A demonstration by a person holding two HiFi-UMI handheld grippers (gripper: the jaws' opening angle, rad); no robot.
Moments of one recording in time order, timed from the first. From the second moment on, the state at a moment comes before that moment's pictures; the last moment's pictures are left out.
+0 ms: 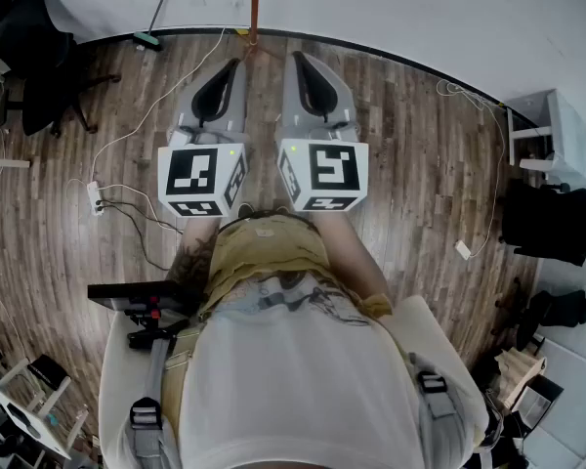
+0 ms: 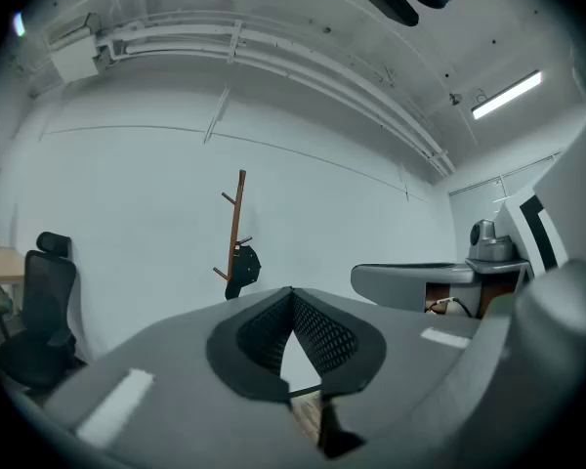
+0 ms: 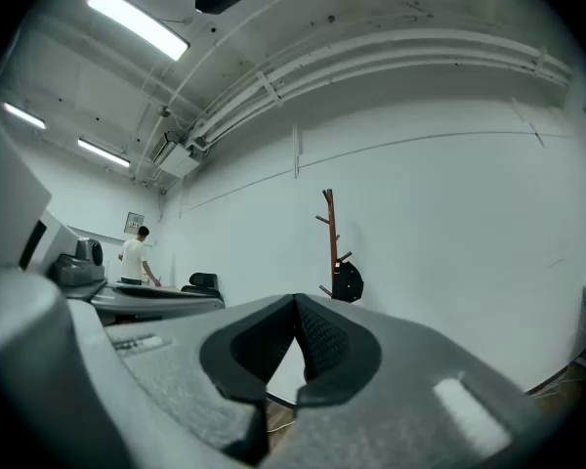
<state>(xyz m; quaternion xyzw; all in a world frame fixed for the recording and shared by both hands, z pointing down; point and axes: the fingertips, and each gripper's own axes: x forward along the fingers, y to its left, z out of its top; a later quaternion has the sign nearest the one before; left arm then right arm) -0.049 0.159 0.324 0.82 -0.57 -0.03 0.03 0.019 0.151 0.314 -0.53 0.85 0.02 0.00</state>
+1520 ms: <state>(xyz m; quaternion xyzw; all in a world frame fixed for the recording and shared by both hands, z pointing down) -0.067 0.083 0.388 0.82 -0.55 -0.02 0.11 0.021 0.065 0.363 -0.55 0.84 -0.05 -0.02</state>
